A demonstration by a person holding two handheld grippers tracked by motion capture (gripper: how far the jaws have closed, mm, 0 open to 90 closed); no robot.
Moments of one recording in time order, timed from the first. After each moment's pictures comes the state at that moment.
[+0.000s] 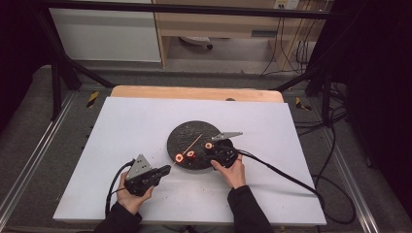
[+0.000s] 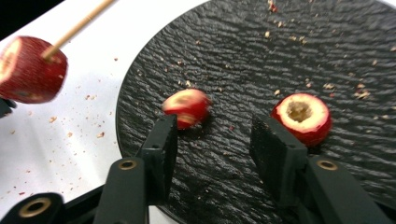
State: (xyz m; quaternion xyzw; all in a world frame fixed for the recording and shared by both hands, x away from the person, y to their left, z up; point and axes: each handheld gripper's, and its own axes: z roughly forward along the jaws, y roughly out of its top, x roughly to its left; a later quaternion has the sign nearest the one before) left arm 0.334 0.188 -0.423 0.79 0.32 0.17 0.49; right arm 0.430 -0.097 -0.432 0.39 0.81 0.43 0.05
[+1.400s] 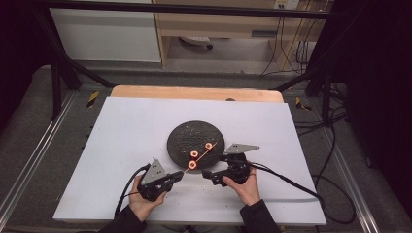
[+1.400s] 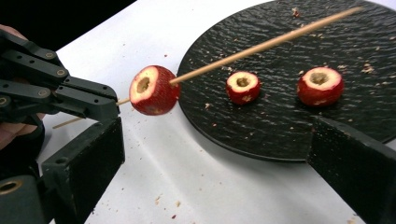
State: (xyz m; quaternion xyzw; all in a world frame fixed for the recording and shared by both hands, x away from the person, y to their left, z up) left arm 0.325 0.151 -0.428 0.81 0.29 0.15 0.49; right arm 0.376 -0.124 -0.417 0.37 0.79 0.49 0.04
